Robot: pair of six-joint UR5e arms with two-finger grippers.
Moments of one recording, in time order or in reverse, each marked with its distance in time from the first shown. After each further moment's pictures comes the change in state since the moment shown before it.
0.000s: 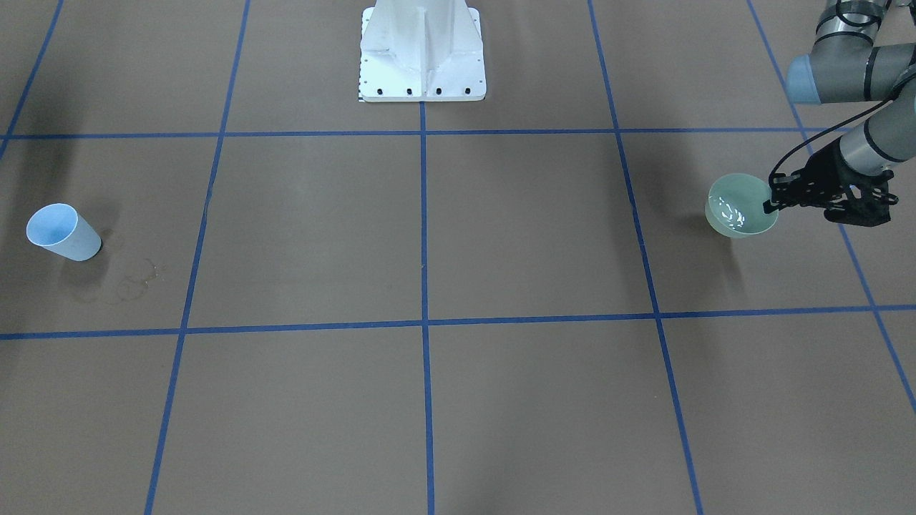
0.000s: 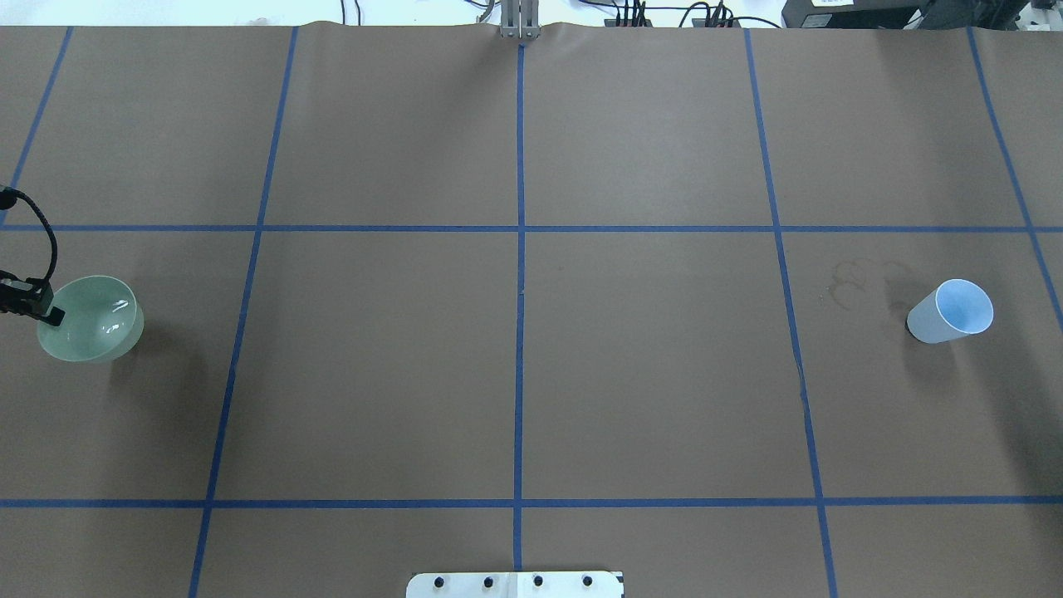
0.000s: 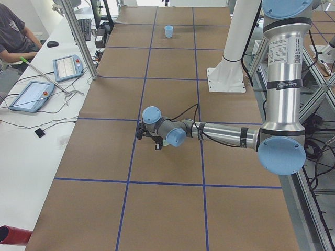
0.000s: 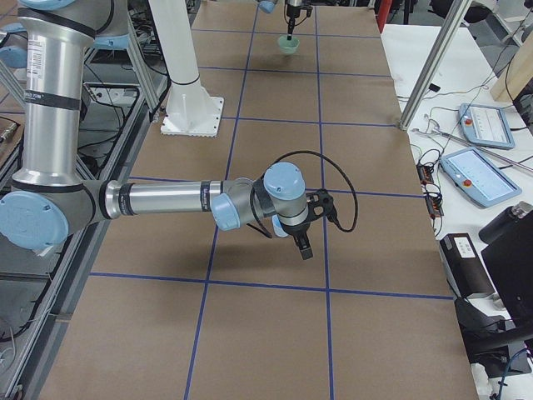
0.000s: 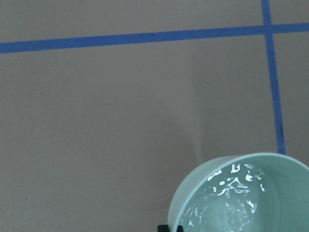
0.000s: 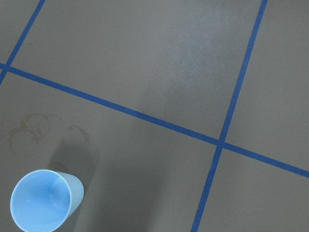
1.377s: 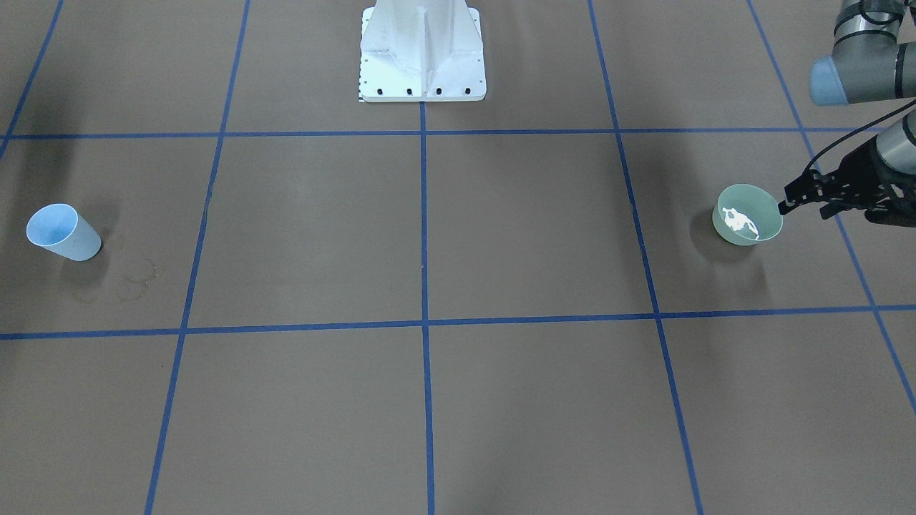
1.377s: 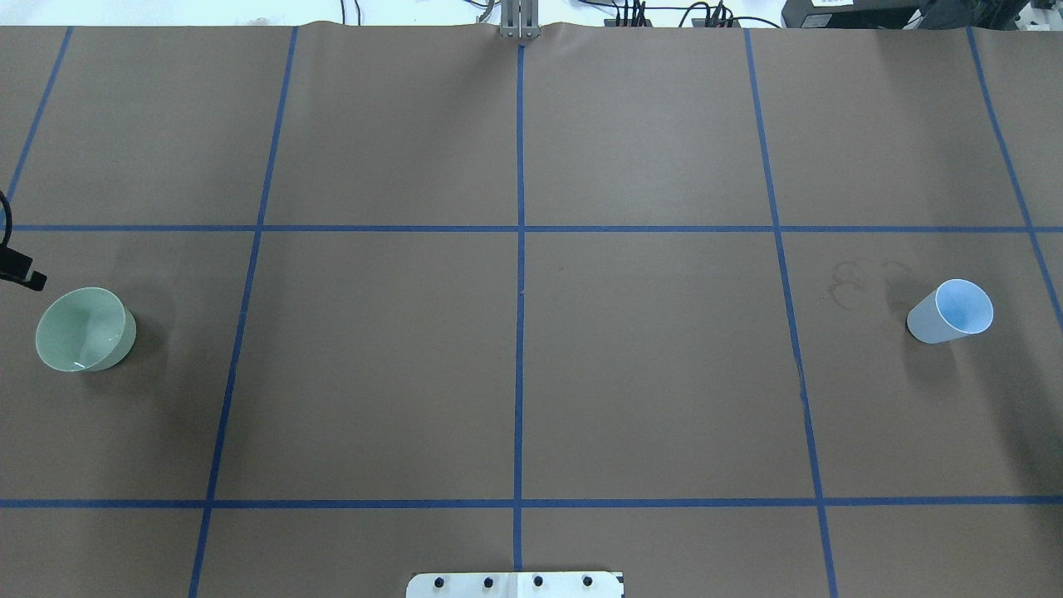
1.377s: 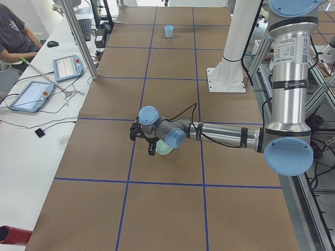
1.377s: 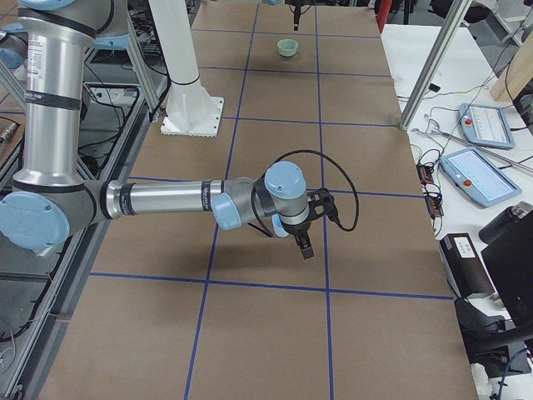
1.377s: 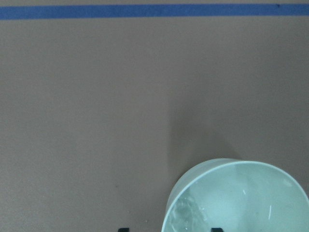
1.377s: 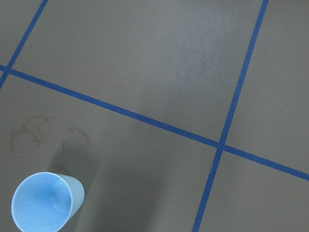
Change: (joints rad) left arm -0.144 -0.003 -0.057 0.010 0.001 0.067; right arm 0.000 0.010 0.000 -0.018 0.001 0.001
